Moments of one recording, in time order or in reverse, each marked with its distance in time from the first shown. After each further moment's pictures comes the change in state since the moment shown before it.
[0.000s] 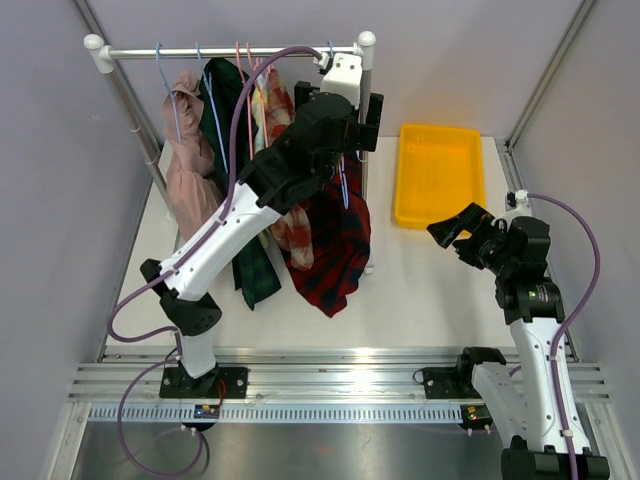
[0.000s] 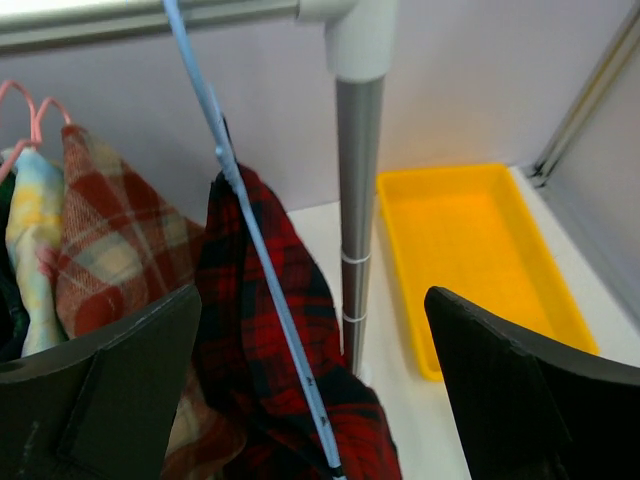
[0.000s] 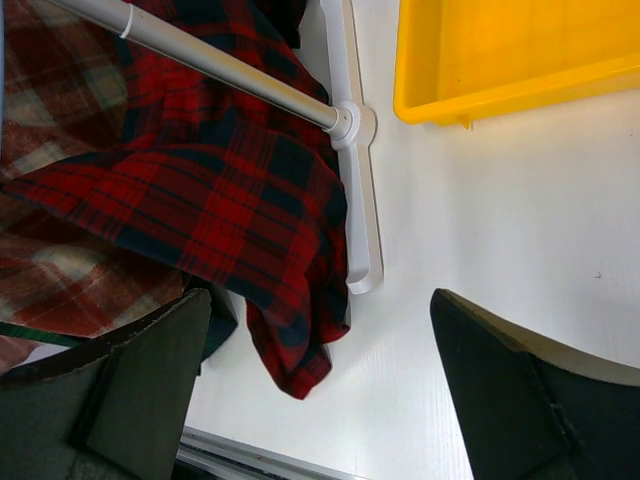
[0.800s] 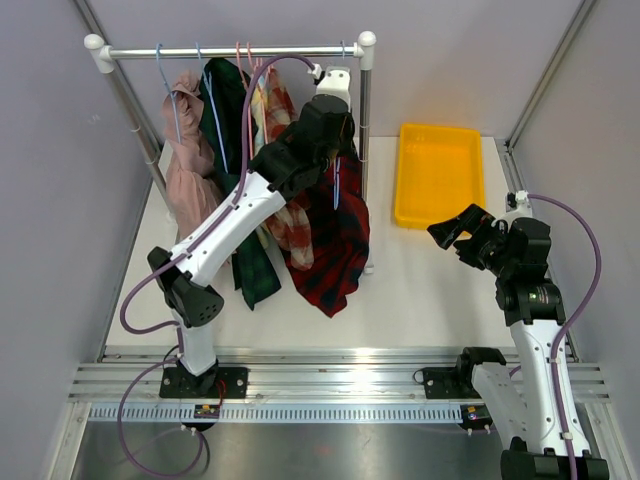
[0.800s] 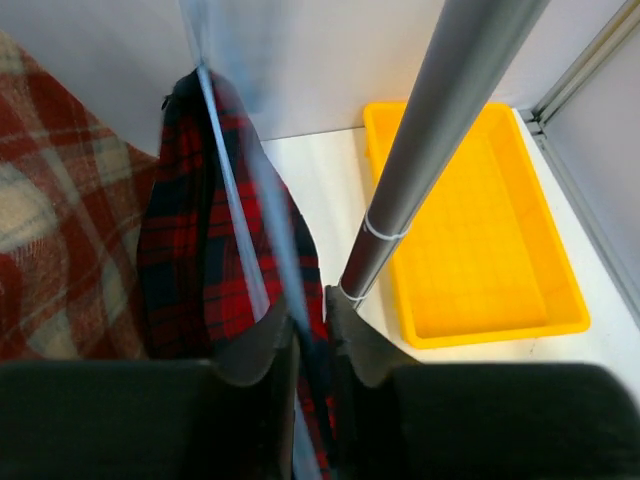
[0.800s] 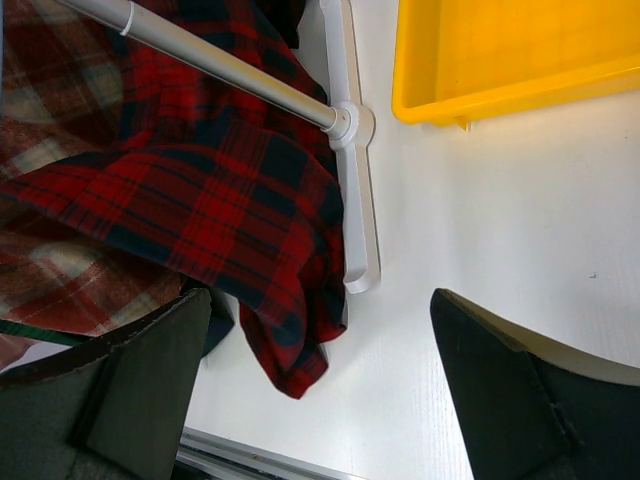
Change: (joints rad) left arm 0.137 0.032 -0.167 0.013 0.193 -0.189; right arm 0.000 -0.015 0.003 -0.014 0.009 -0.019
